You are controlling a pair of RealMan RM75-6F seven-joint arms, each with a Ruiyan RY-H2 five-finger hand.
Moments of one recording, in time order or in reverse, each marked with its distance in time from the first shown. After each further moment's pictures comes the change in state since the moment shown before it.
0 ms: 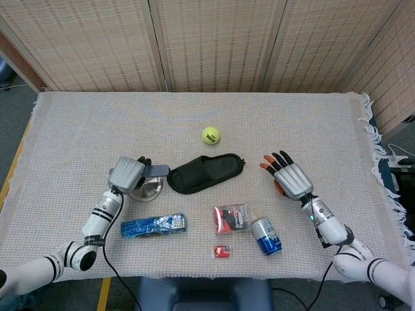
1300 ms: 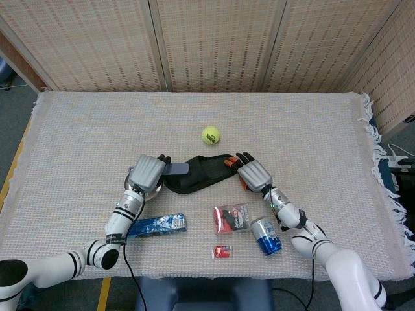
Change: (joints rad) left arm -0.093 -0.088 -0.034 -0.052 -0.128 0.032 0.145; right arm 0.214 -0.394 -0.066 0.551 -0.031 -0.085 0.338
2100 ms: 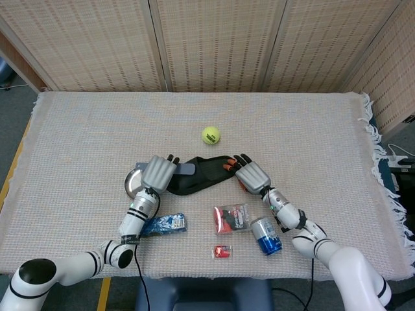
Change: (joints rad) left arm -0.056 -0.160 0.034 0.218 0.022 0.047 0.131; right arm 0.007 0.048 -0.022 -0.090 0.014 -0.004 -0.084
